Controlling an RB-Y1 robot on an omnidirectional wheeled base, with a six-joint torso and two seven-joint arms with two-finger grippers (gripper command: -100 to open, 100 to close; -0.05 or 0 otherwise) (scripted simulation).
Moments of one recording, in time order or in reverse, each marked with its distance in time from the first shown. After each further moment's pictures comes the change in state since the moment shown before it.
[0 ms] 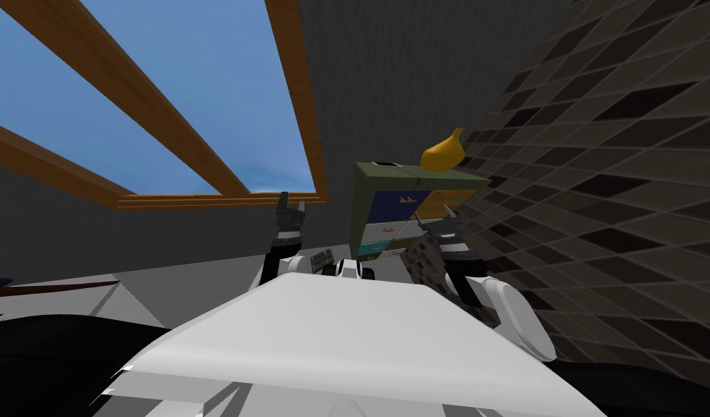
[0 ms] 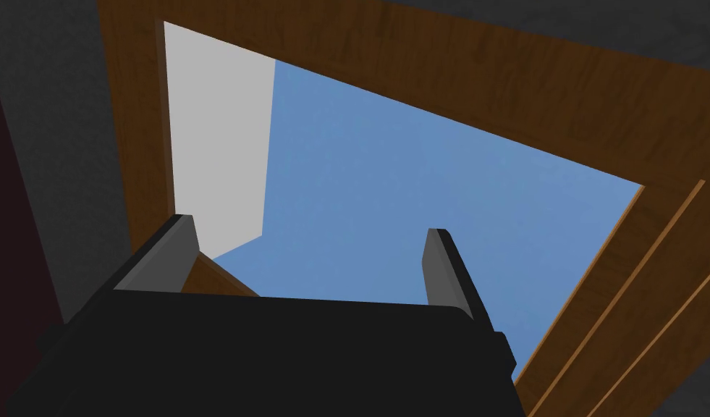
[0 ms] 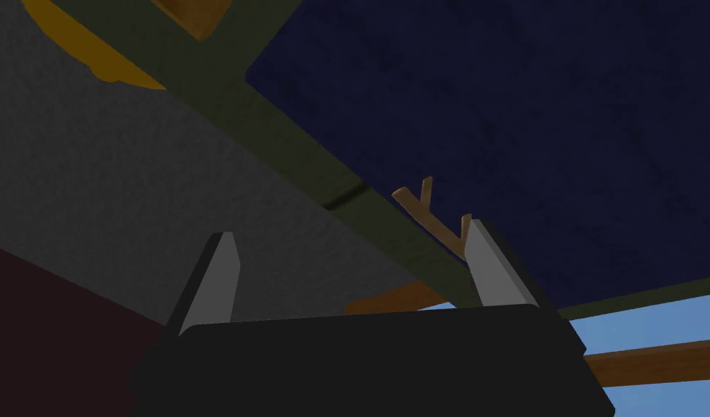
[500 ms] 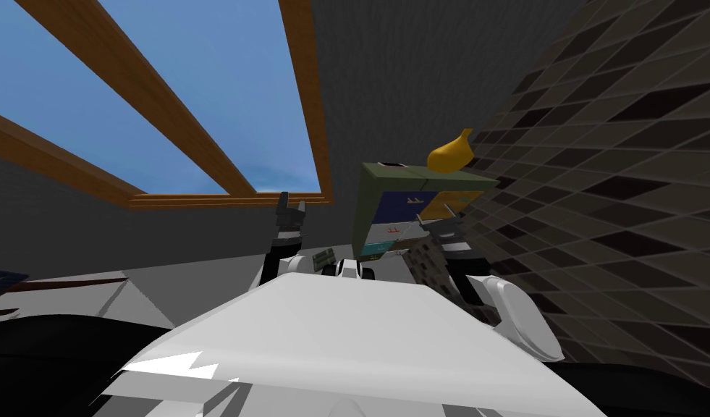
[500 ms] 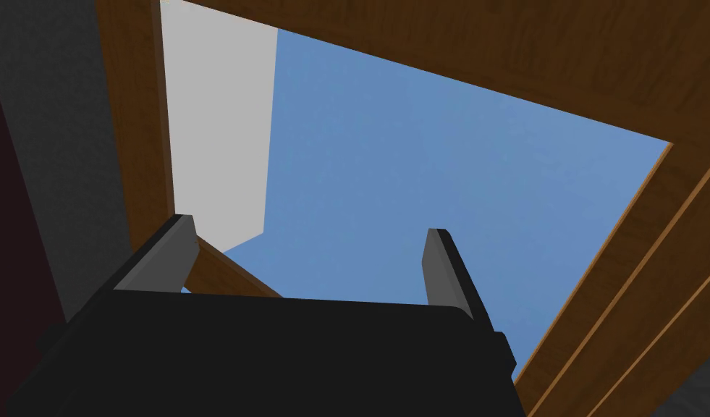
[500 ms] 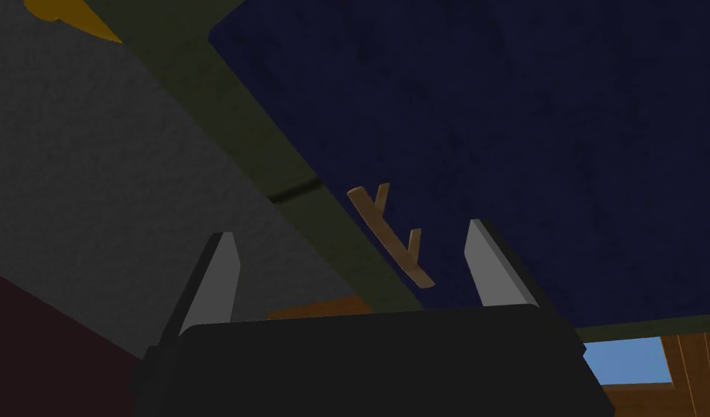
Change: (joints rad) left arm 0.000 0.000 0.000 0.000 0.000 0.000 0.000; right arm -0.008 -0.029 -0.025 0.017 0.082 0.003 0.120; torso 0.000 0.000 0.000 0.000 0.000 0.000
